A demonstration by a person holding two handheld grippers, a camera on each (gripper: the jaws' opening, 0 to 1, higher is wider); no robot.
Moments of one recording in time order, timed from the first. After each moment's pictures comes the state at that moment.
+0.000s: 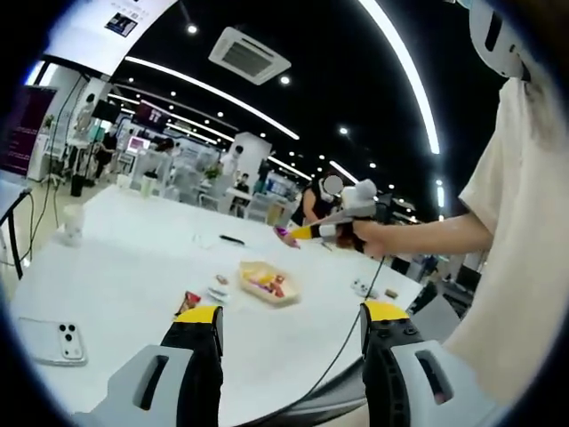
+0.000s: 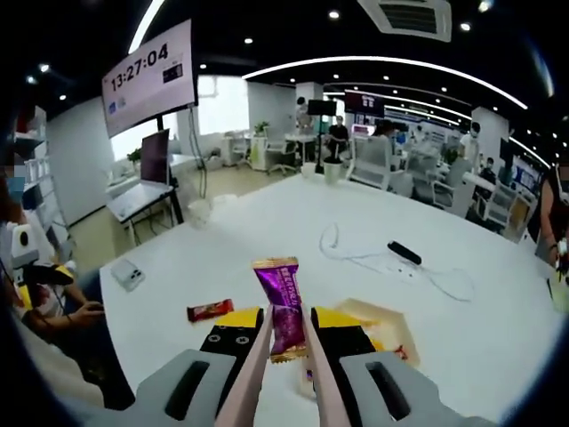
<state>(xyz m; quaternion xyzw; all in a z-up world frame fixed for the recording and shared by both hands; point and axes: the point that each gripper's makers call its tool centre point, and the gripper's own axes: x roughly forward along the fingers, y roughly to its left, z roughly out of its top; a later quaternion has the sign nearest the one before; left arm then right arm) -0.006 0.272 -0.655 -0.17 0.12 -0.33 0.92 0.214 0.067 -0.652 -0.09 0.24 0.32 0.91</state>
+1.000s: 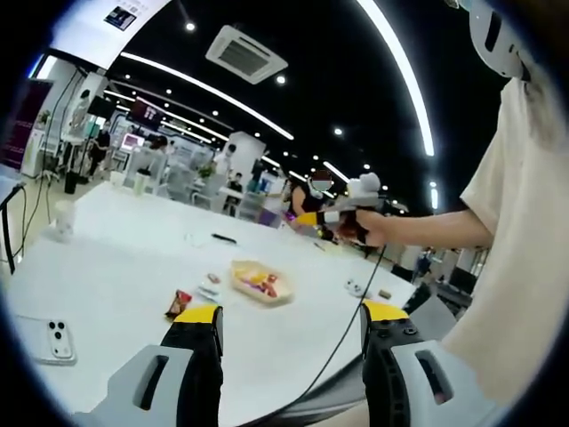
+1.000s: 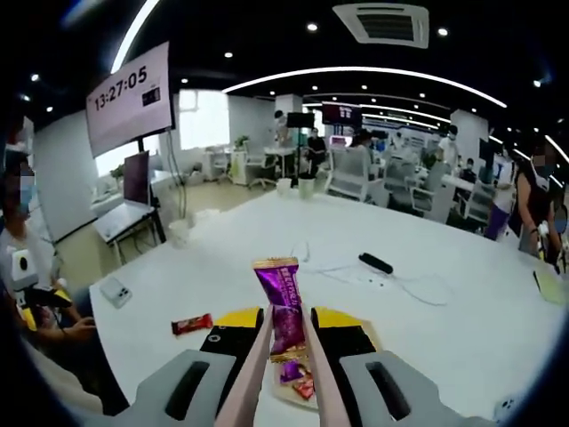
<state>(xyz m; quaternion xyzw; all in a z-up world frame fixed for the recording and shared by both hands) -0.005 0.263 -0.658 -0.18 0.11 -0.34 0.91 0.227 0.028 -0.619 -0.07 0.21 0.28 0.93</state>
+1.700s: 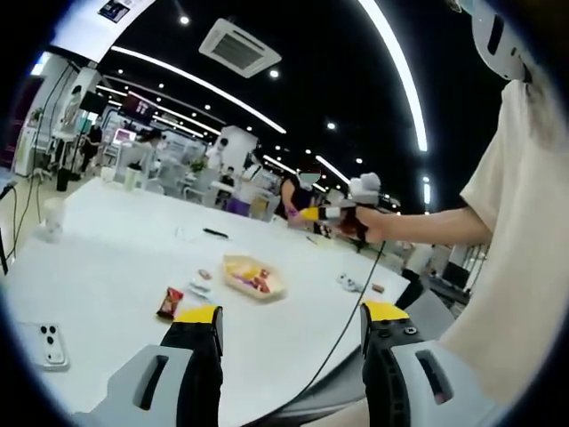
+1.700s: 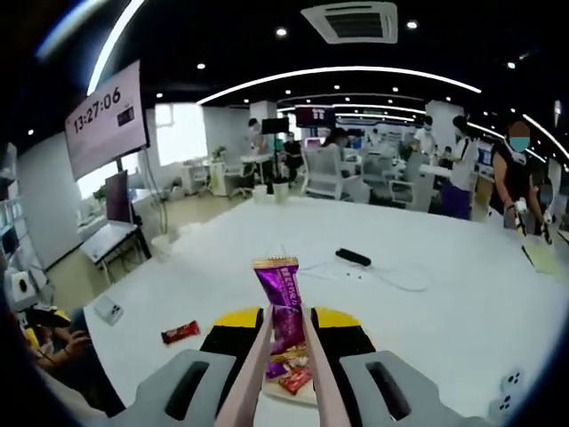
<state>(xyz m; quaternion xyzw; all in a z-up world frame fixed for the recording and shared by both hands) 0.001 0.253 -0.662 -0.18 0.12 -0.36 0.91 0.229 -0.019 -0.616 -0.01 0.20 0.22 0.95</state>
